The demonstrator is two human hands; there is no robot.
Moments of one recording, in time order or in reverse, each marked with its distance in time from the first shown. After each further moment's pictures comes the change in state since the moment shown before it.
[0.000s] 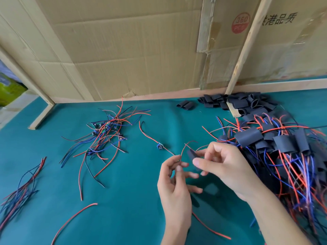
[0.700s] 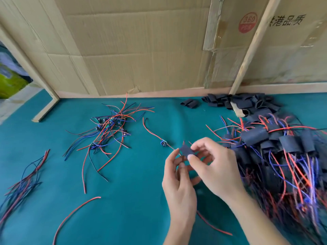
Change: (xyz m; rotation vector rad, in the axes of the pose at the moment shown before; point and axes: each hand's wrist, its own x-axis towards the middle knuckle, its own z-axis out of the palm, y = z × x) left_hand -0.001 -0.005 -0.002 -0.027 0.001 -0.041; right_hand 0.002 0.005 0.044 -0.446 0.251 -0.316
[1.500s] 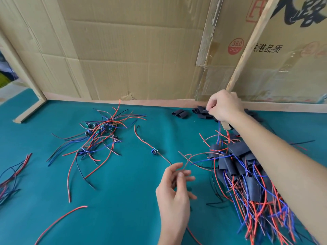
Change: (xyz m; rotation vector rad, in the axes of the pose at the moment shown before) left_hand 0.000 0.001 0.000 0.099 -0.051 0.001; right_hand 0.183 -0.004 -0.067 -0.786 -0.018 0.224
